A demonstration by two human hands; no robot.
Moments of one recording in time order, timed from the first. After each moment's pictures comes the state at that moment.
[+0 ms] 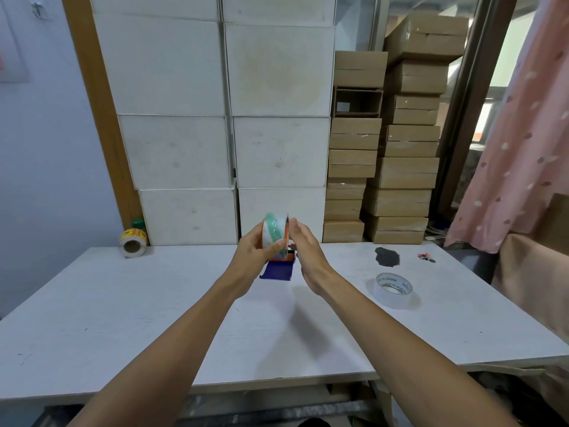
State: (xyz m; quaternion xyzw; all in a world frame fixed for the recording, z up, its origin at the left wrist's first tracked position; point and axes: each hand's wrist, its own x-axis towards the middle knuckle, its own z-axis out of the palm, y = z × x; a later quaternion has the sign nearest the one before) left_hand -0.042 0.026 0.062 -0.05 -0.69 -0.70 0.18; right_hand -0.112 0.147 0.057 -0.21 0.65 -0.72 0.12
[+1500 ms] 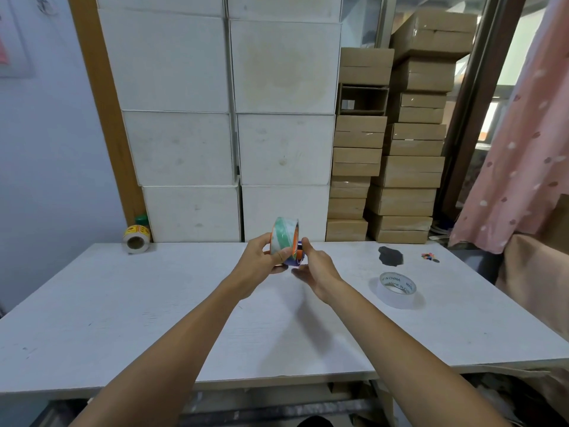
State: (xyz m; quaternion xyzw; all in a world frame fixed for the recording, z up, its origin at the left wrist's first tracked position) left_hand -0.051 0.021 0.045 -0.01 -0.72 -0.68 0.14; right_hand -0.118 0.158 0.035 -0.05 0.64 -0.75 0.19
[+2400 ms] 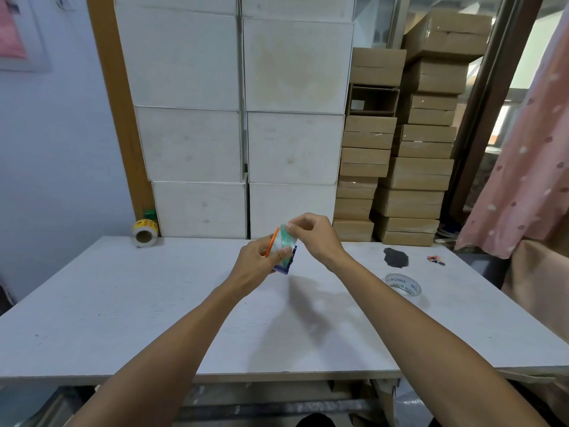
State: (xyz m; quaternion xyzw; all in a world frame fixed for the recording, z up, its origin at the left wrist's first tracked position) left_hand -0.040 0.008 0.036 0.02 -0.79 -0.58 0.21; right_hand -0.137 0.146 0.075 -0.29 0.77 -0.57 -0.02
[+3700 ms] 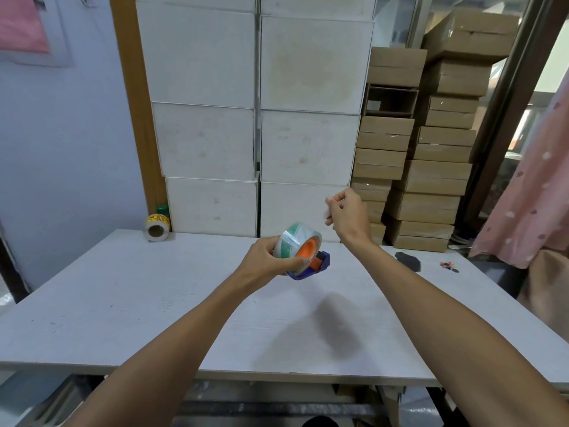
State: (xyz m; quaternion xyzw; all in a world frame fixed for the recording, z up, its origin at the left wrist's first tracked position) left_hand -0.032 0.001 0.041 -0.01 -0.77 -0.62 0.15; right_hand -0.157 0.157 0.108 -0.20 0.80 -0.54 -0.16
